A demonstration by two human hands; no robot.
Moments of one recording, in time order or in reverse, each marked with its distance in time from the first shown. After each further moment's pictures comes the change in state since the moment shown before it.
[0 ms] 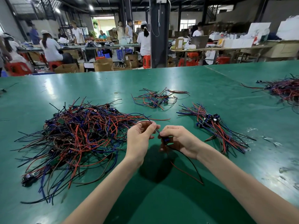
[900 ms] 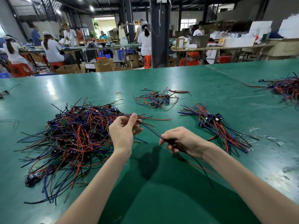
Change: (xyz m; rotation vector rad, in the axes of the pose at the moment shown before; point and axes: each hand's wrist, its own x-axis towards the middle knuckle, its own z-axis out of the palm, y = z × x) left_hand 0.026 0.008 -0.029 -0.105 0.286 0.020; right_hand 0.000 0.004 -0.010 -0.210 -0.119 0.003
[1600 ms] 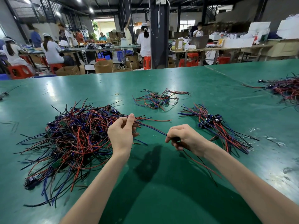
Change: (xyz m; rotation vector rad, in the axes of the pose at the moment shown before) left_hand 0.001 0.001 -0.005 0.256 0.052 0.087; right_hand 0.001 0.001 -0.009 -0.081 0.132 -0.096
